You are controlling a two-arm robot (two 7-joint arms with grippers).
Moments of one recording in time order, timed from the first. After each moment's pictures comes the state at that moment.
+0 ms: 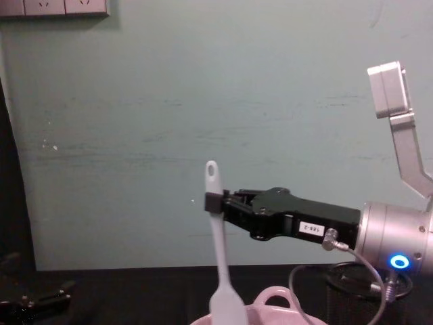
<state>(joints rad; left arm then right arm) -0.20 0.60 0.45 -1.41 -0.25 -0.12 0.03 0.66 0.26 -0.59 -0.93 0.58 -0.29 0.90</state>
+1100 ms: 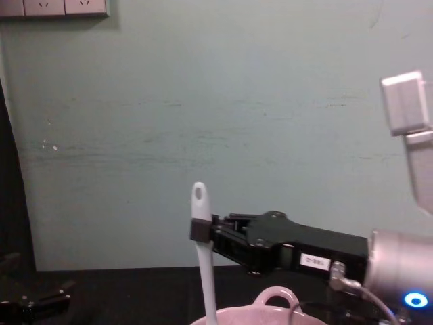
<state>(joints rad) -0.20 0.60 0.45 -1.41 -0.25 -0.12 0.03 0.53 0.32 -0.60 -1.13 0.57 -0.25 0.88</state>
